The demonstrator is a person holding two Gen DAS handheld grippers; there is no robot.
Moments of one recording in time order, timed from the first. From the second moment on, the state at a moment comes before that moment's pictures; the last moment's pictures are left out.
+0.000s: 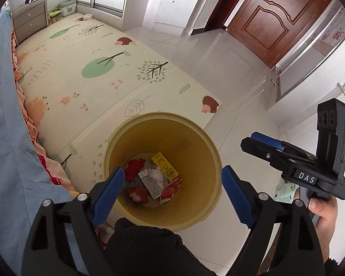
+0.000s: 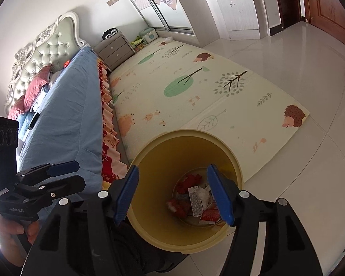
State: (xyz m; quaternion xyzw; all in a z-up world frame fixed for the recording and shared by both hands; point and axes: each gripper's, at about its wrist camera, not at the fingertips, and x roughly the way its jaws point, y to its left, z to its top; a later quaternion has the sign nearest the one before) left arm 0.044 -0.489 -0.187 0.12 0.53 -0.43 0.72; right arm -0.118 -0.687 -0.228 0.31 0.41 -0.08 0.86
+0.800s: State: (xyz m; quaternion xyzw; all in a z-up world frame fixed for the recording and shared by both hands) left arm 0.050 -0.388 -0.099 0.08 0.43 -0.40 0.81; right arm -0.075 -0.609 -0.147 0.23 0.37 -0.01 0.90
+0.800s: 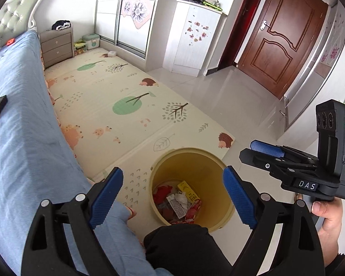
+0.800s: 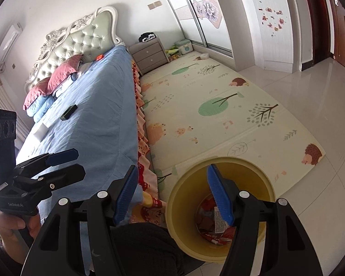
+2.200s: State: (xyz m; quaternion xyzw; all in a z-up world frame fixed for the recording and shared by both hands) left arm 0.230 -0.002 -0.057 -0.05 0.36 -0.02 0.93; right arm 0.231 -0.295 -0.095 -0.04 0.33 0.22 0.92
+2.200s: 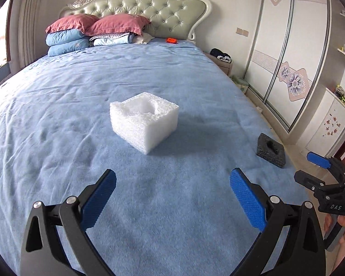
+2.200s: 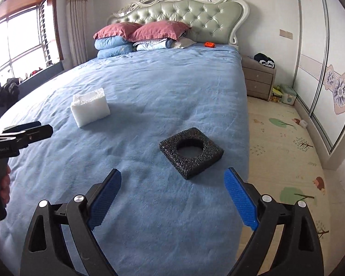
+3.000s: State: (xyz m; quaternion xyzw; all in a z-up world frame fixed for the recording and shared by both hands) left arm 0.286 0.008 -0.075 -0.04 0.36 0.03 0.93; right arm 0.302 -0.259 -0.113 -0.03 0.40 0.32 0.86
